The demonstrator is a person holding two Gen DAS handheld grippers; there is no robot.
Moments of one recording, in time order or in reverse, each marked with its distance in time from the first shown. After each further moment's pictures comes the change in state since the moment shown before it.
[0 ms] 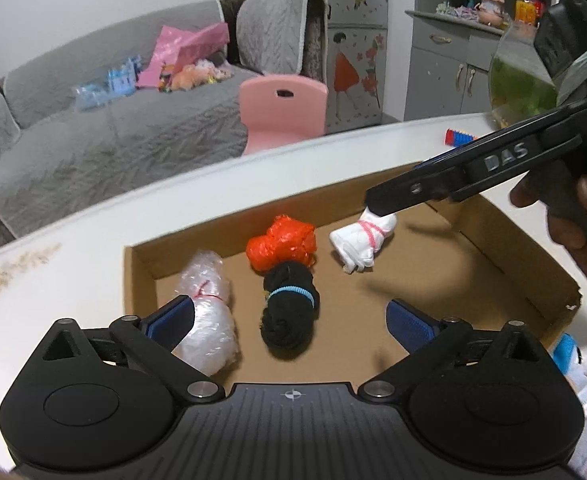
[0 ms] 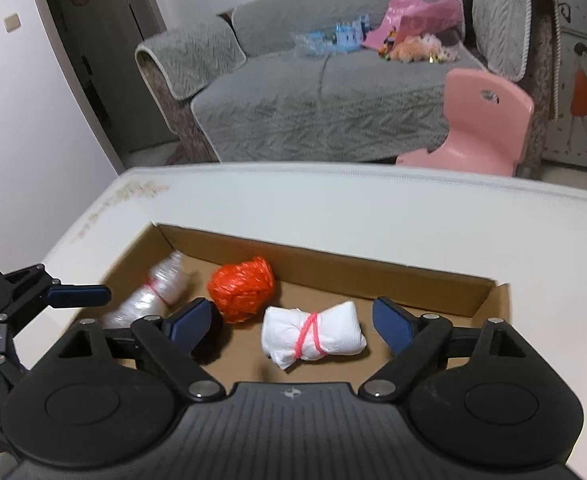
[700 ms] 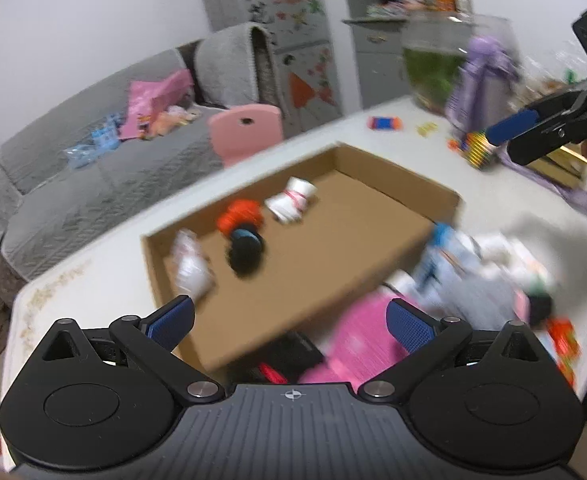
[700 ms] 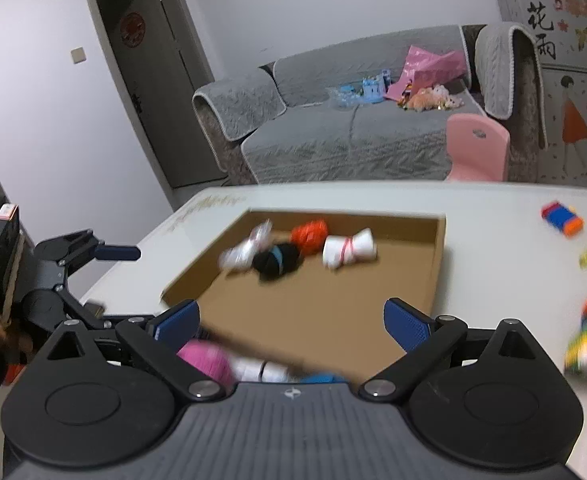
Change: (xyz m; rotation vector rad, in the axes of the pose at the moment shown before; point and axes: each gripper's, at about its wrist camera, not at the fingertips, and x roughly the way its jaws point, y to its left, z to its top) left arm -0.120 -0.055 -0.075 0.212 -0.061 -0.006; right arm -0.151 0.024 -0.109 -0.027 -0.129 0.109
